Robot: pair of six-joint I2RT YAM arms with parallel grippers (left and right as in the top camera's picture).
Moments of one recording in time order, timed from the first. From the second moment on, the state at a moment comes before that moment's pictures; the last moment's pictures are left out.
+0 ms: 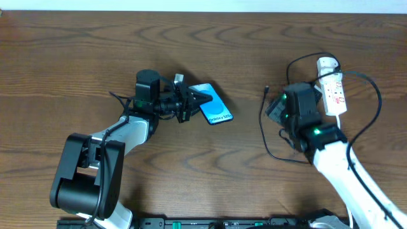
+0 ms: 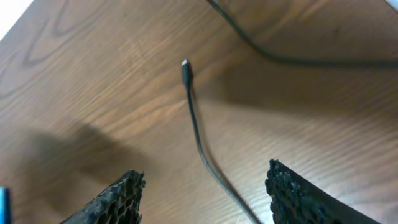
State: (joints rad) left arm -0.22 1.76 0.77 0.48 1.06 -1.50; right arm 0.30 1.29 0.85 -0.49 0.17 0.85
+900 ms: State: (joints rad) left arm -0.22 1.76 0.77 0.48 1.11 -1.50; right arm 0.27 1.97 1.21 -0.49 0.12 0.72
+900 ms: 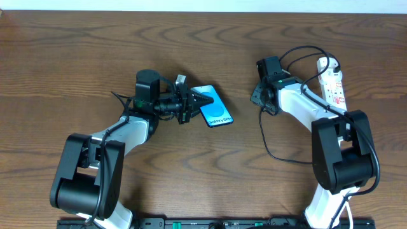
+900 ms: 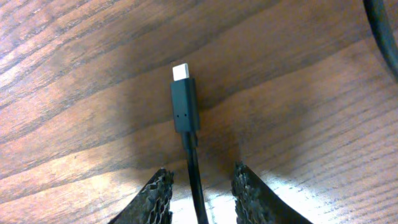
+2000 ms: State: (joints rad) left arm -0.22 1.76 0.80 0.75 1.13 -1.50; right arm 0.23 1.13 1.17 -1.02 -0.54 0.07
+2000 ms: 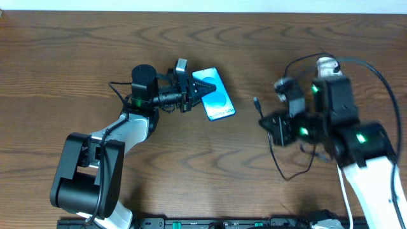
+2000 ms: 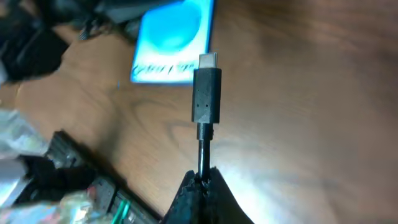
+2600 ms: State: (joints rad) left arm -0.24 1.76 0.81 0.94 1.16 -1.48; right arm 0.51 0.97 0.77 -0.62 -0.54 0.35
